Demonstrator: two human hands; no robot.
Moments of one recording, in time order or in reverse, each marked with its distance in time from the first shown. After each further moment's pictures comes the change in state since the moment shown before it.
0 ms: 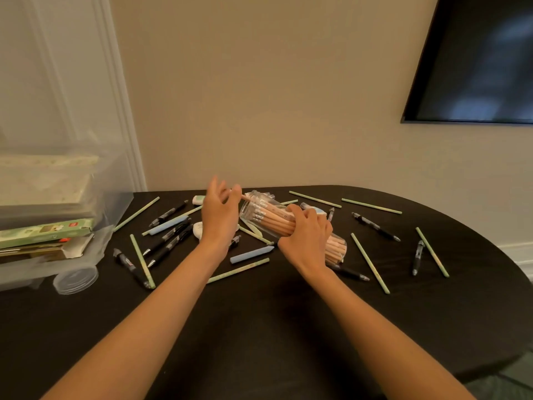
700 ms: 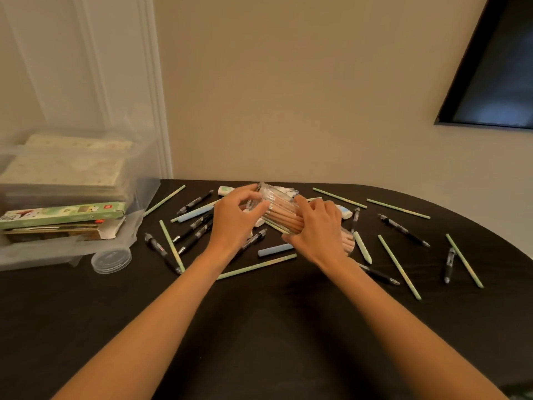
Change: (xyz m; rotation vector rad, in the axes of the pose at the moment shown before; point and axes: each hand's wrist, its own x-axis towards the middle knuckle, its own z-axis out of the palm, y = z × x) left_hand 0.007 -0.029 -0.045 0.269 -0.085 0.273; right_hand 0.007 -0.026 0.010 -0.206 -0.038 -0.241
